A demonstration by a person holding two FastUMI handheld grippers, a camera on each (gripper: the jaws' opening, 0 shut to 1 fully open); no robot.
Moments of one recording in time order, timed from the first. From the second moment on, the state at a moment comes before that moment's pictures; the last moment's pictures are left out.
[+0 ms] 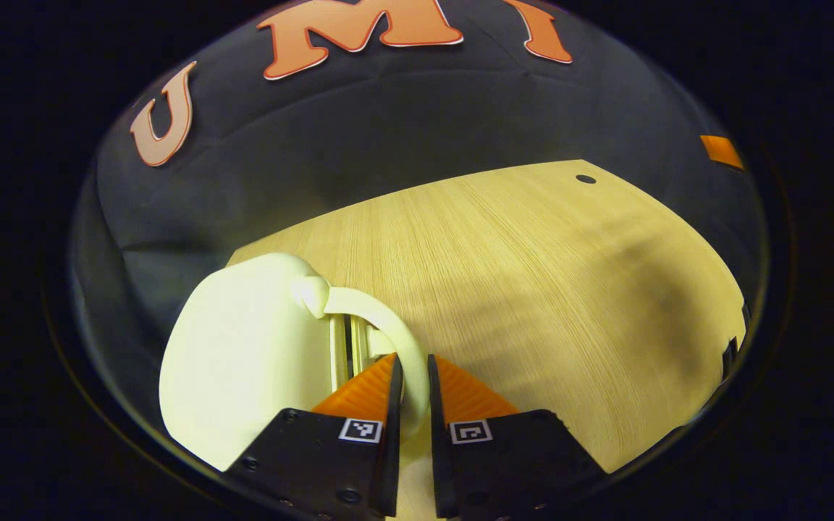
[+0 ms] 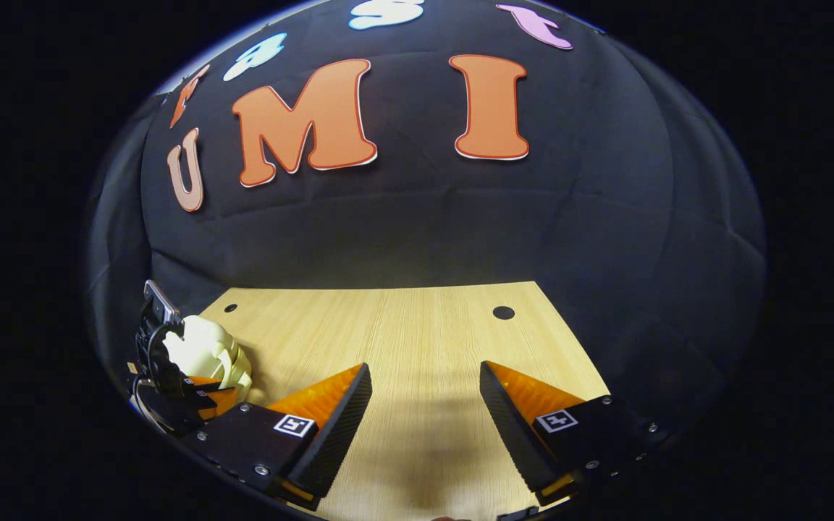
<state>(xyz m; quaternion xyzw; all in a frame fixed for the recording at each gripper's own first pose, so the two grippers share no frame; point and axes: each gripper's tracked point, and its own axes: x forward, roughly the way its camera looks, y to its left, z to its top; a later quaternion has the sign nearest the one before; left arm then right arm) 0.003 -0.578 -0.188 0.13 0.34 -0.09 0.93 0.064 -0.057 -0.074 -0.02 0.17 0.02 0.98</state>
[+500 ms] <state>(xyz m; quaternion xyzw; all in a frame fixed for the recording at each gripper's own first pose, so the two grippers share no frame) 0.025 -0.564 -0.058 0.06 0.23 -0.09 0.97 0.055 -0.026 -0.052 -0.01 0.16 0.00 0.99</state>
